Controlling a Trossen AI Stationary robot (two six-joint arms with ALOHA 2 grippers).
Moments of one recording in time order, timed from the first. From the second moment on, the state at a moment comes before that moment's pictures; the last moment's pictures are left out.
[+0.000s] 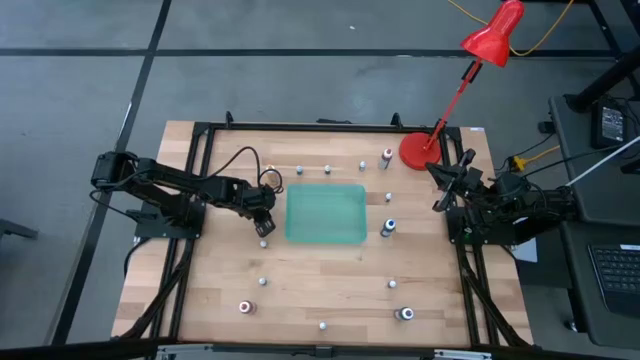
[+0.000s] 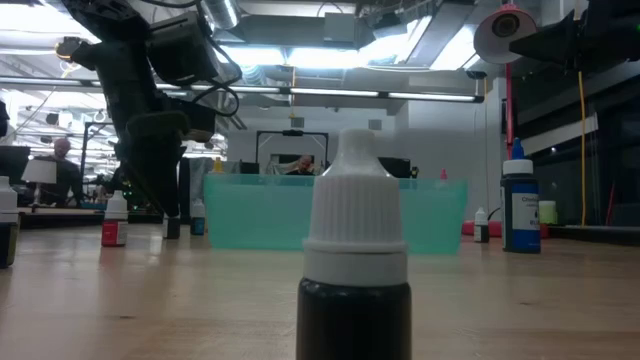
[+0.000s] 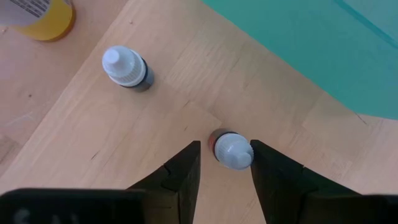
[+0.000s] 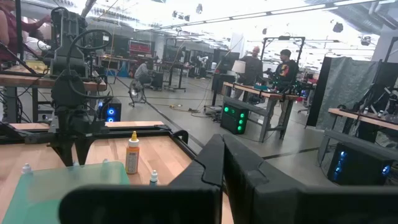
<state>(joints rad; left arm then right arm) 0.05 1.33 0.61 -0.44 -0.10 -0.58 0.14 0.02 0.26 -0.05 0.65 -0.27</state>
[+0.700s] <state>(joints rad) 0.05 1.33 0.61 -0.44 -0.11 -0.59 0.14 0.01 0.26 -0.05 0.65 -0.27</state>
